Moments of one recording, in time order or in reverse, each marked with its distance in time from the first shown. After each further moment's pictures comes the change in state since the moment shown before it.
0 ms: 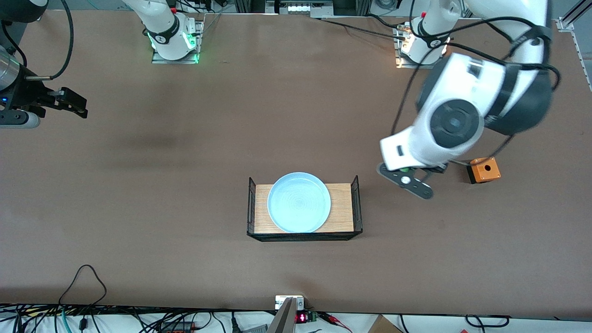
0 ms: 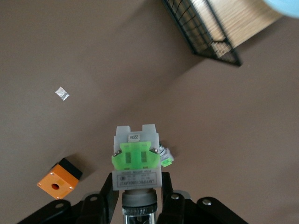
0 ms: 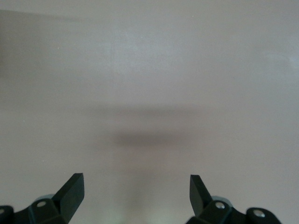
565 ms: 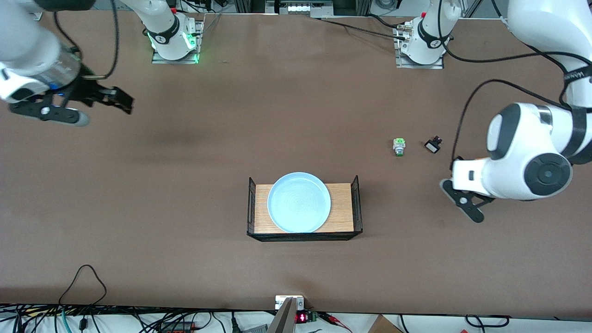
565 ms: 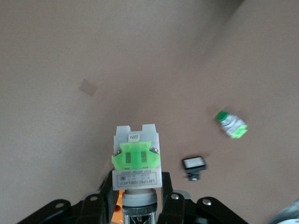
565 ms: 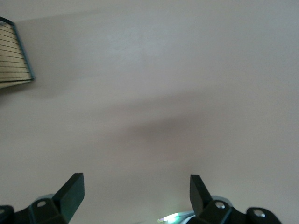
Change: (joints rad) left arm 0.275 -0.004 0.001 -0.256 0.000 0.271 0.533; right arm 0.193 0.009 0.016 0.000 0.094 -0.046 0.480
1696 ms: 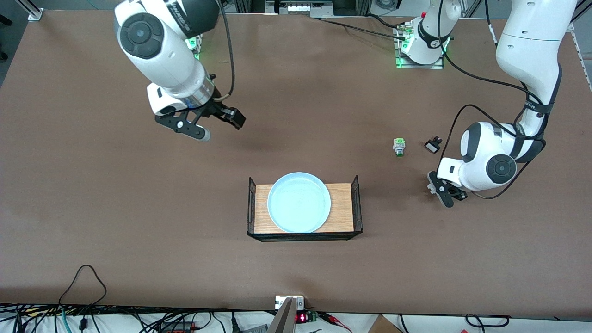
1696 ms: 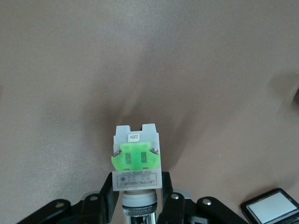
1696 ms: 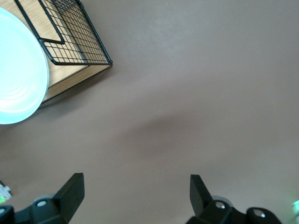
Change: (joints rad) left arm 0.075 0.033 -0.008 -0.501 -0.002 0.616 0.226; right arm 0.300 0.197 0.003 0.000 0.135 0.290 0.489
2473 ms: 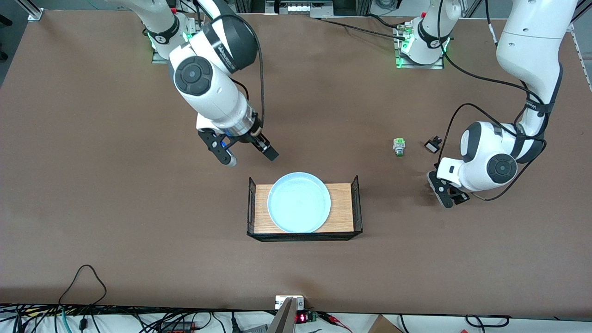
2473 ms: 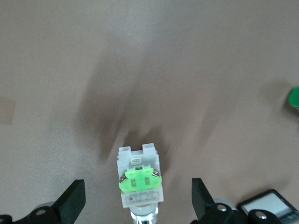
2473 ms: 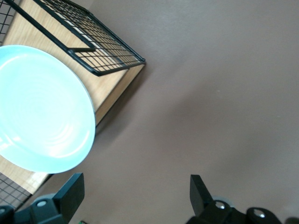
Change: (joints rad) left arm 0.001 -0.025 -0.024 0.019 0.000 -0.047 0.001; right arm 0.069 0.246 -0.005 0.175 0.050 0.199 0.397
